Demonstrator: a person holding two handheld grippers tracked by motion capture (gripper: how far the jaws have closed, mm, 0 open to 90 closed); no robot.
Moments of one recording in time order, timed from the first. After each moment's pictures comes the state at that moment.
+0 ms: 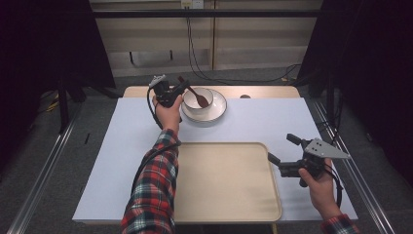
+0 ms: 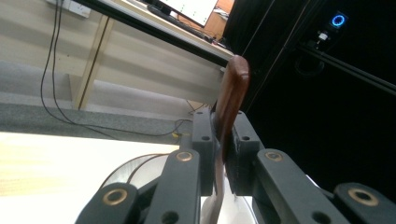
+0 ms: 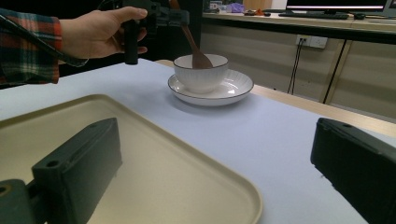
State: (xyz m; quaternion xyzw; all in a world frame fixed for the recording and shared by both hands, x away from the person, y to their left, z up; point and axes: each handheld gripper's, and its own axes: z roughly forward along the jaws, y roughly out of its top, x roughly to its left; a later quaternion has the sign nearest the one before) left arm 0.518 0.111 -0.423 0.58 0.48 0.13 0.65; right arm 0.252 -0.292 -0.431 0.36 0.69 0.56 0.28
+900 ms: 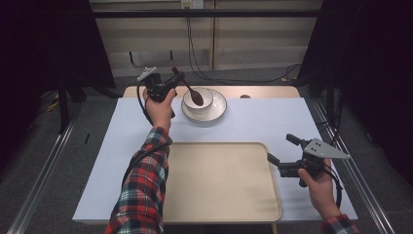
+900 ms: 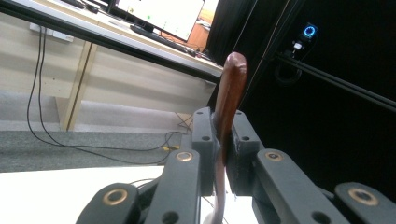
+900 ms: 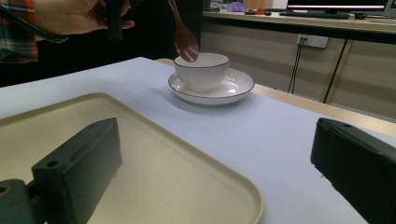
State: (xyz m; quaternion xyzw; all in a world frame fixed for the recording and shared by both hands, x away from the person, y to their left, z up) left arm 0.501 0.132 -0.382 0.57 0.45 0.13 0.67; right arm 0.252 -0.291 -0.431 0.36 0.69 0.56 0.28
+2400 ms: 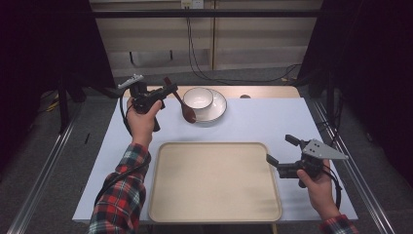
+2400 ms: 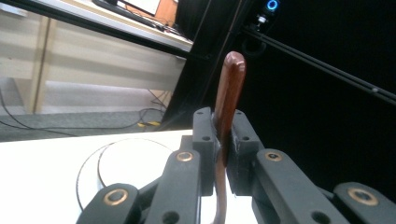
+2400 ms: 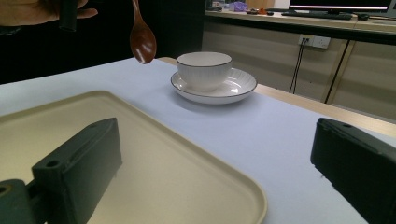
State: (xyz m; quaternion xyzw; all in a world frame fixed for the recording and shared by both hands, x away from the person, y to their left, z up) left arm 0.449 0.168 -0.365 0.62 0.40 0.07 0.67; right arm 0.251 -0.288 -0.432 0.35 0.69 0.56 0.28
